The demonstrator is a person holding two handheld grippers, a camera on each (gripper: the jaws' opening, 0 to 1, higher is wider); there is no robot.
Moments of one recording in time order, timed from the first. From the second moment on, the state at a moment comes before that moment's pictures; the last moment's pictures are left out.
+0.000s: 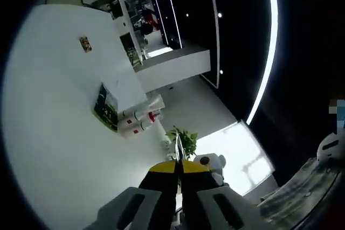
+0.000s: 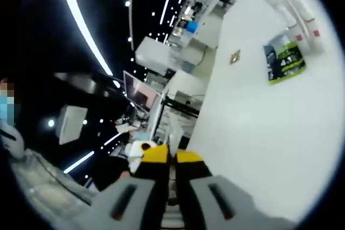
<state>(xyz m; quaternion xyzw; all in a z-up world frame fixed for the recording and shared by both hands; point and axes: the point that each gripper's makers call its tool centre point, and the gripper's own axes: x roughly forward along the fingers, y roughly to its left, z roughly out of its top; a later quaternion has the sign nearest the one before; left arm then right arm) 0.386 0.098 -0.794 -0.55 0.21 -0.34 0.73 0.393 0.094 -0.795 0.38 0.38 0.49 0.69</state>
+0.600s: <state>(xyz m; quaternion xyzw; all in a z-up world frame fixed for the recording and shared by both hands) 0.374 0.111 -0.801 -0.55 0.22 -0.34 0.73 0.399 0.103 -0.798 0.39 0.39 0.47 0.70</state>
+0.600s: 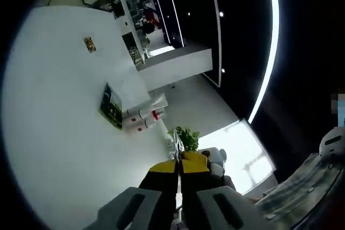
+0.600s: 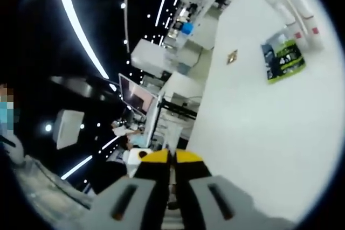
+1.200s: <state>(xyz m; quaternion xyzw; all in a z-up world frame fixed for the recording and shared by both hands) 0.371 0.129 -0.807 -0.61 0.19 -0.28 0.71 0.383 0.116 -0.803 0.38 0.42 0.46 0.68</state>
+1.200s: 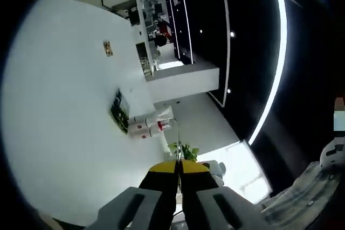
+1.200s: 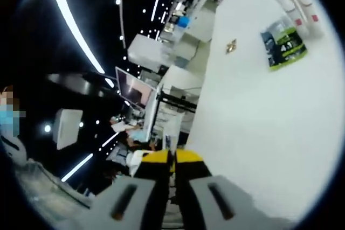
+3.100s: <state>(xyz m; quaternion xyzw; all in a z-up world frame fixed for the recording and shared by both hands) 0.343 0.134 -0.824 -0.62 0.24 -0.12 0.74 0.593 0.134 -0.914 0.35 0.42 0.31 0.77</state>
